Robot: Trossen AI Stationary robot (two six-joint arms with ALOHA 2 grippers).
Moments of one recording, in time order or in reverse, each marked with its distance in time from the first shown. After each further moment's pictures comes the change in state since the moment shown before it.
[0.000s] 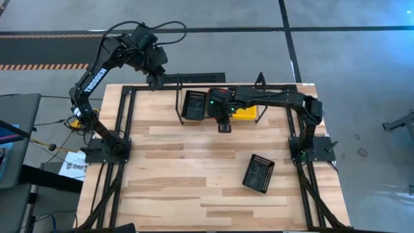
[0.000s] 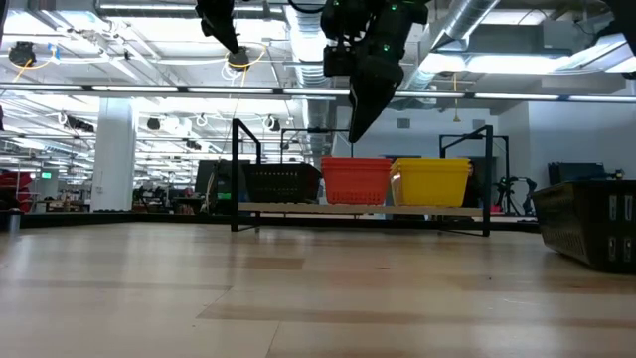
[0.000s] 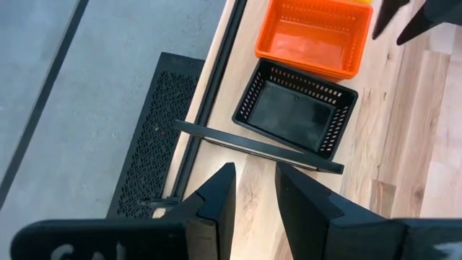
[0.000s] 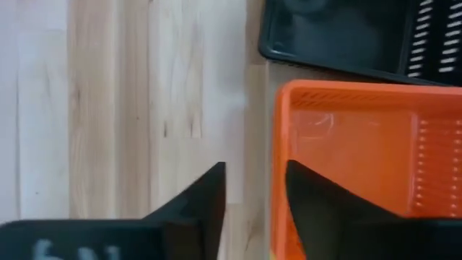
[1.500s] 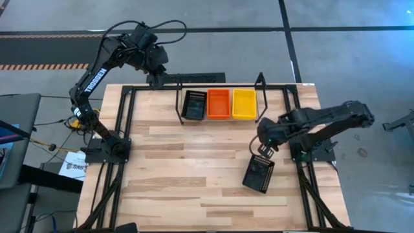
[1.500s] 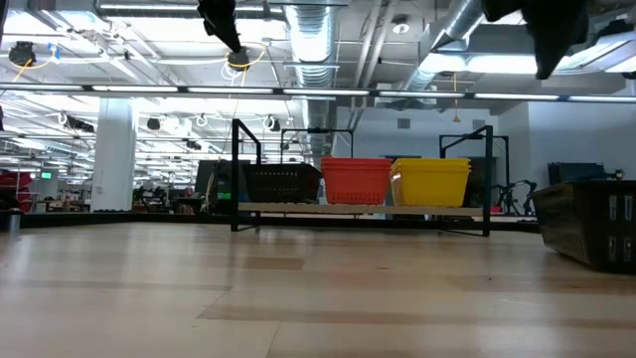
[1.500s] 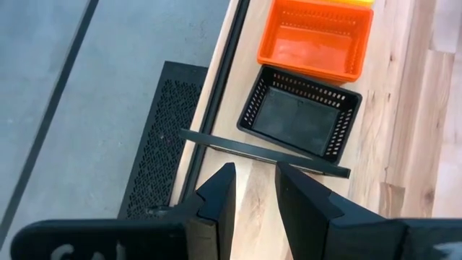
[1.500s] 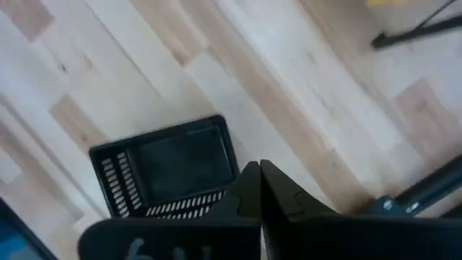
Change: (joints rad) left arm 0.000 0.000 0.000 0.023 0.000 0.036; right arm 0.424 -0.639 -0.420 -0.401 0.087 1.144
